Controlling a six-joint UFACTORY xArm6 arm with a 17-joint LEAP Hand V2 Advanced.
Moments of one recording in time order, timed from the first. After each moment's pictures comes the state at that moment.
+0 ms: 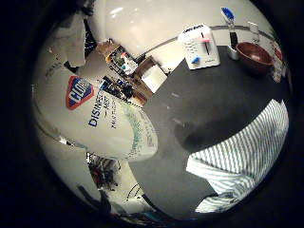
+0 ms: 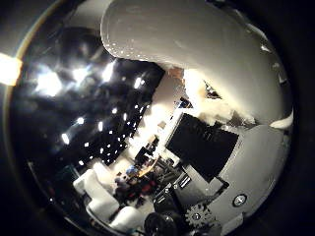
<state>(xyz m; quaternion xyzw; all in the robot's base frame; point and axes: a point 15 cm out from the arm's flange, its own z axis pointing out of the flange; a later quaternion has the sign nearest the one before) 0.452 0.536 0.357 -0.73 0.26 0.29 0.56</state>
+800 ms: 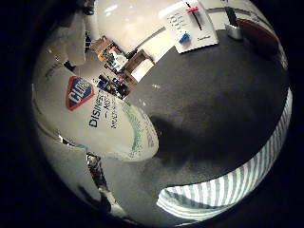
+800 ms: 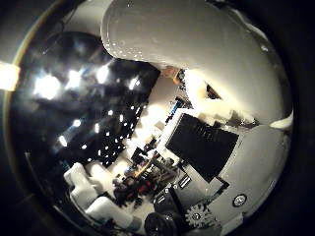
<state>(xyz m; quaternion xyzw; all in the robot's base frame) 0.497 0.548 0.266 -0.72 0.31 0.29 0.55</state>
